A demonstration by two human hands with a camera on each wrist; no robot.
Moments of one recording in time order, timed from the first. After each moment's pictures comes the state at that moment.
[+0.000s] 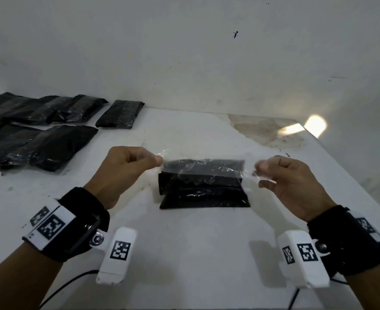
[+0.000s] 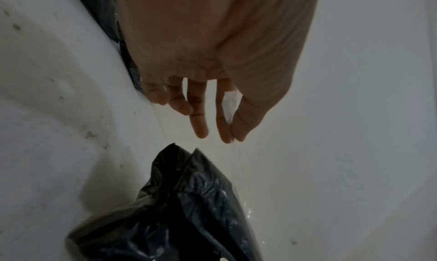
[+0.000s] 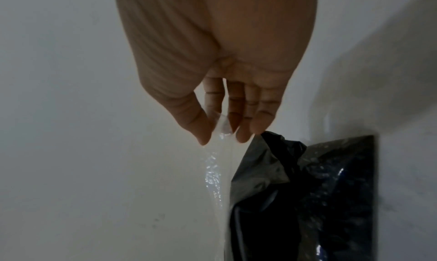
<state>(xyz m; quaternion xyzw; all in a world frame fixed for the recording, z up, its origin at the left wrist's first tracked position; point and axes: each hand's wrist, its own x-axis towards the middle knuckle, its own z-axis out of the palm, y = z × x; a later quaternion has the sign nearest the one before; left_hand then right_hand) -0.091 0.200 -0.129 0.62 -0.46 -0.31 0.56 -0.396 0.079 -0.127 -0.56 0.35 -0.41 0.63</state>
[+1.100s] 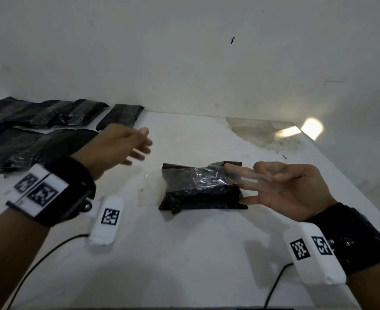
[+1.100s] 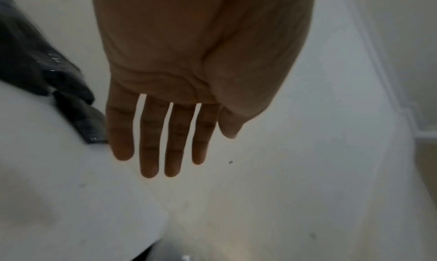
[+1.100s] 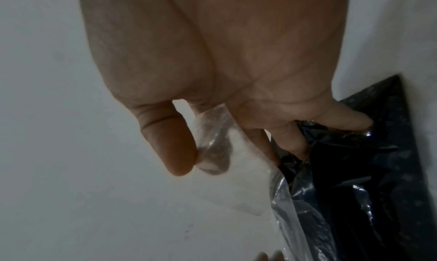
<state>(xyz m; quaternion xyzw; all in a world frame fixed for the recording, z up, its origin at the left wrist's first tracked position) -0.071 0.195 -0.077 0.70 -0.51 -0.30 0.40 -0.393 0.089 -0.109 -0.46 0.14 -0.23 0.85</state>
